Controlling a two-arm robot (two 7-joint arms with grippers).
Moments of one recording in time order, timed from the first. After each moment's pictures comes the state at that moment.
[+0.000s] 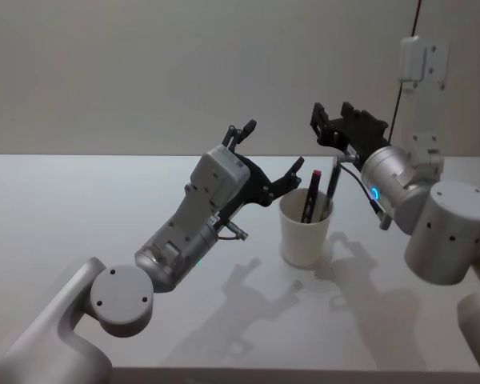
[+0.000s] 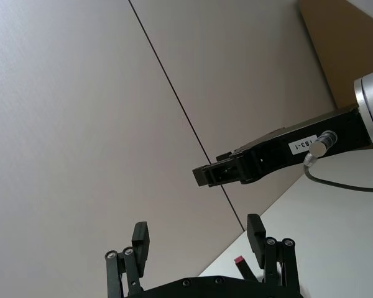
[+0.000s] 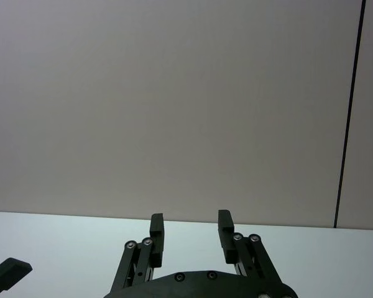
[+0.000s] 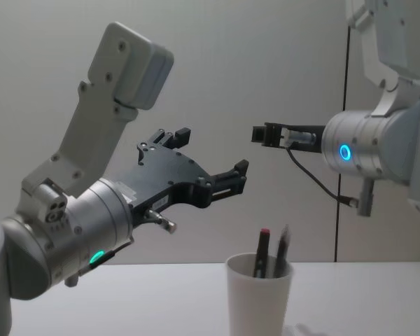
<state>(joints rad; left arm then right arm) -0.33 0.26 0.41 -1.37 0.00 -0.28 -0.18 0.46 0.03 -0.38 -1.41 0.37 0.30 -0.11</state>
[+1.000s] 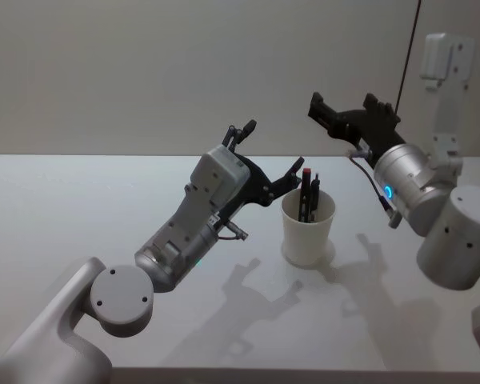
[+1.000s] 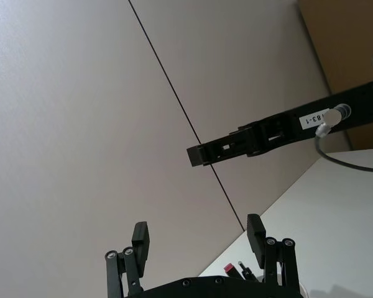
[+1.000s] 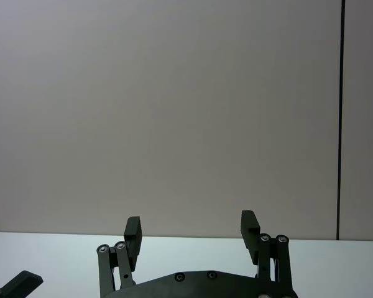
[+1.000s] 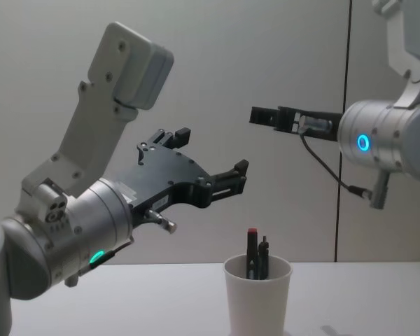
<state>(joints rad) -0.33 0.26 0.41 -1.37 0.00 -0.28 -0.18 0.43 0.05 -0.36 -1.46 0.41 0.25 -0.09</state>
